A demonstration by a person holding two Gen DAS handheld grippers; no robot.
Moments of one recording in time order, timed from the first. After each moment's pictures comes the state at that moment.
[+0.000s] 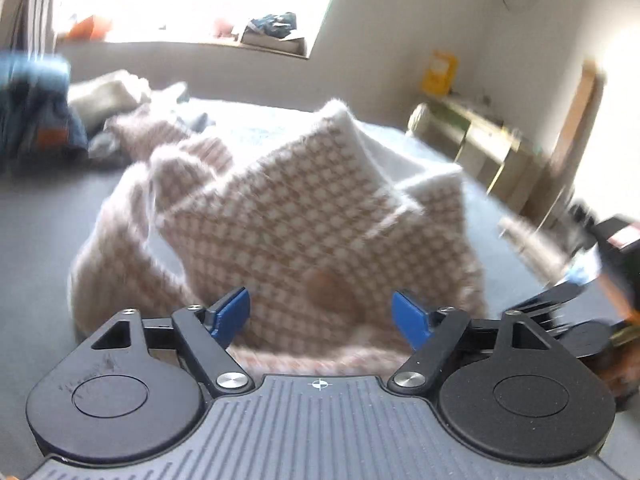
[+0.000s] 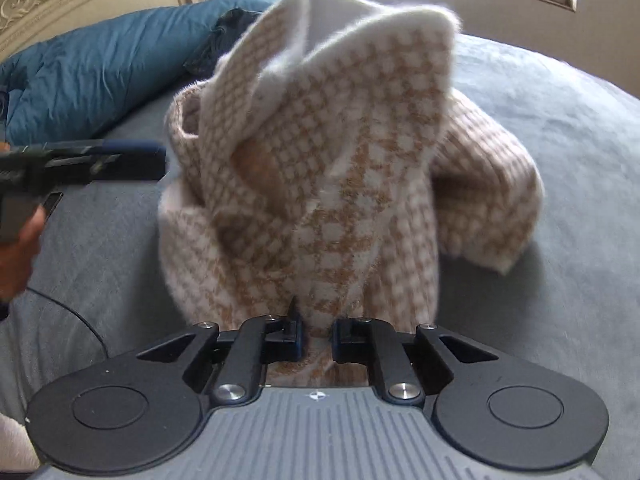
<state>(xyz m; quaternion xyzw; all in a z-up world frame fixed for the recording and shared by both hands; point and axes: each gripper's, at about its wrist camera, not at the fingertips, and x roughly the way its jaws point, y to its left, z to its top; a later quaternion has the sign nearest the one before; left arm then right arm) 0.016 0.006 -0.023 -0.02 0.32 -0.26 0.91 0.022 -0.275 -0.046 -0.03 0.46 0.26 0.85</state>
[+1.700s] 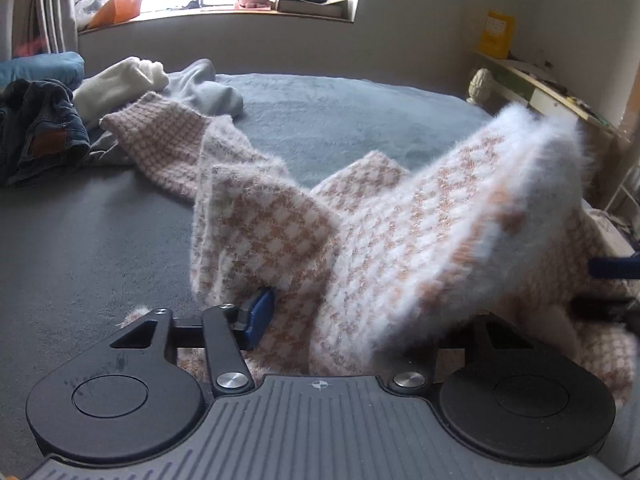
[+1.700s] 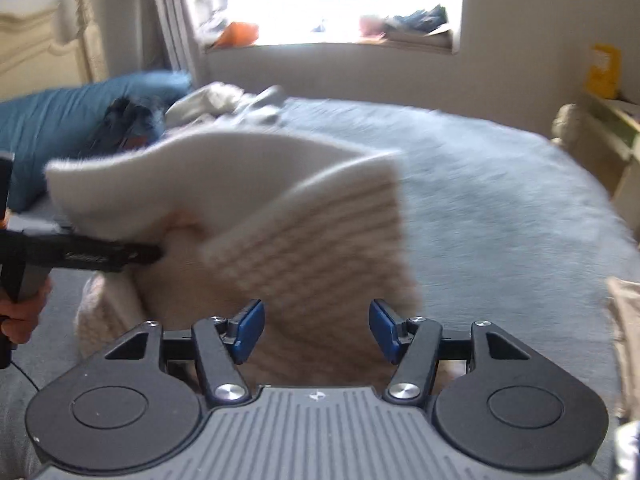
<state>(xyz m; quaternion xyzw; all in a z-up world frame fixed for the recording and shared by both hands) 0.094 -0.047 -0.040 -0.01 0.37 -0.17 0.91 0.038 -0.317 0.007 -0.04 0.38 0.12 0.91</state>
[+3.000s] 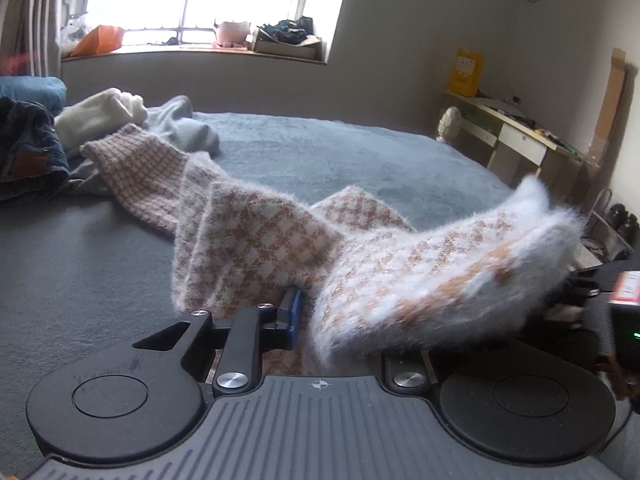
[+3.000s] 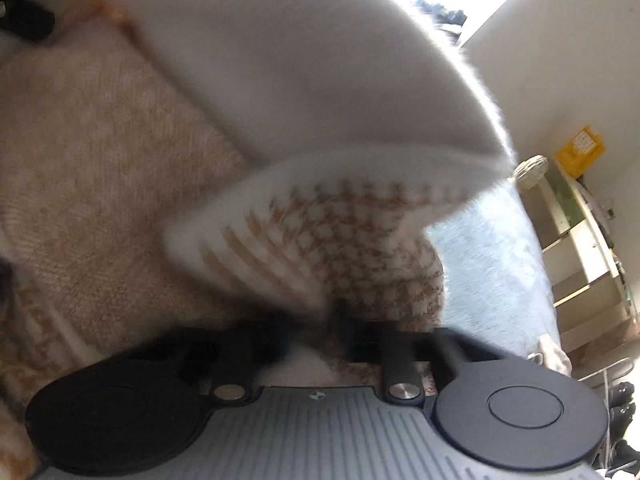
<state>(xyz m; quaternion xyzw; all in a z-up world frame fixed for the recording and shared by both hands) 0.085 -0.036 -0.042 -0.03 0.31 -0.22 0.93 0.049 -0.254 -0.093 -0.30 0.38 -0.01 0.88</state>
